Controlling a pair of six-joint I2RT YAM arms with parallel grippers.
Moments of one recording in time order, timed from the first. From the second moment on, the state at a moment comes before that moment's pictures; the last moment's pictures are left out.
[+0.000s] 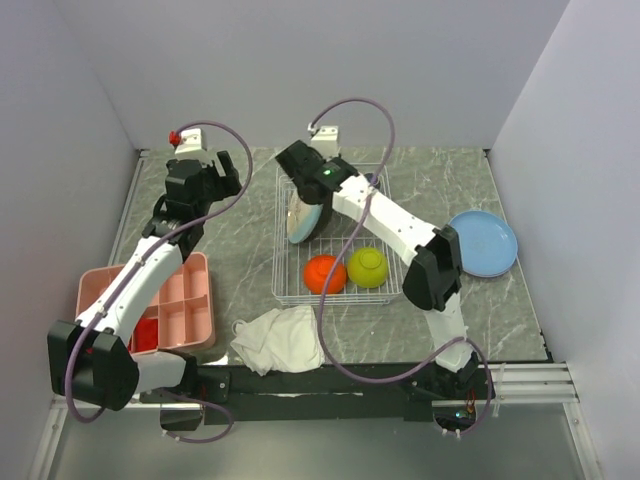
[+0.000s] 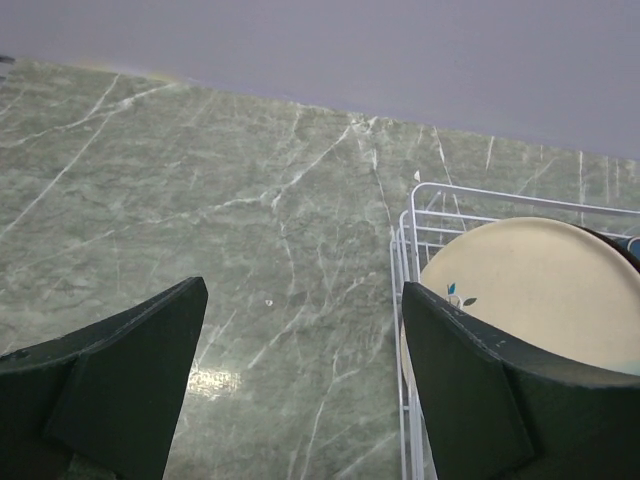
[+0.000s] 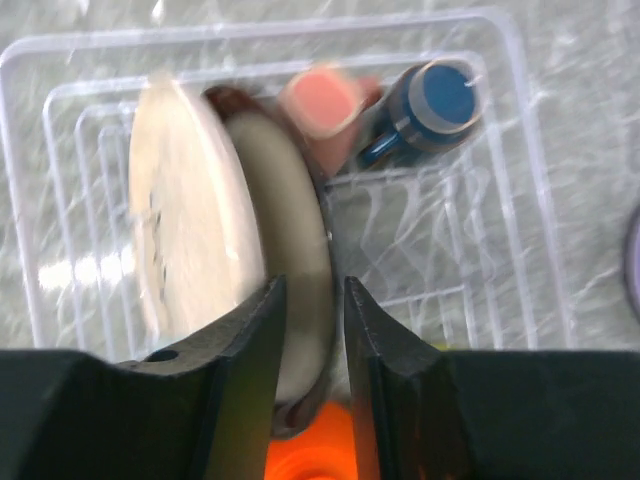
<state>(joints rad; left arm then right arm) -0.26 1.24 1.04 -0.02 -0.23 -0.28 0.80 2.10 2.11 -0.96 0.81 0.61</state>
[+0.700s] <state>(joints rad) -0.26 1.31 1.12 -0.02 0.06 -0.29 0.36 1.56 1.64 -0.76 0.57 0.31</state>
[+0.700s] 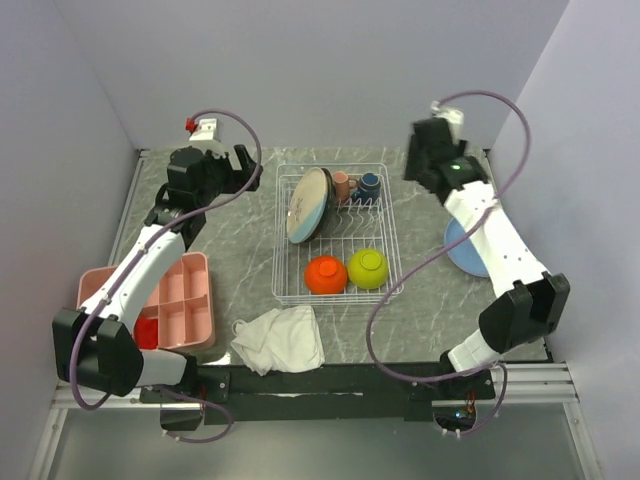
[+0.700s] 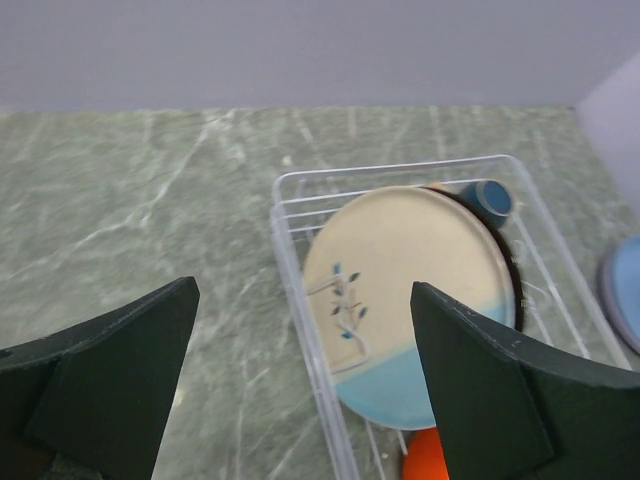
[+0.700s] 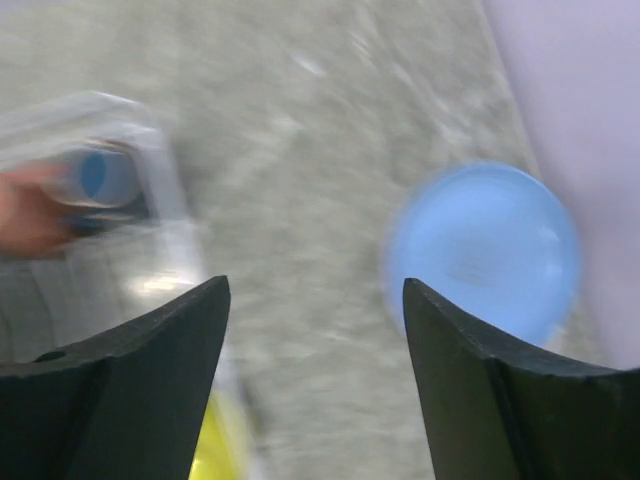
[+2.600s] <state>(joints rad) -0.31 1.45 1.19 -0.12 0.31 -0.07 -0.09 2.00 1.66 -0.81 -0.13 -0.13</state>
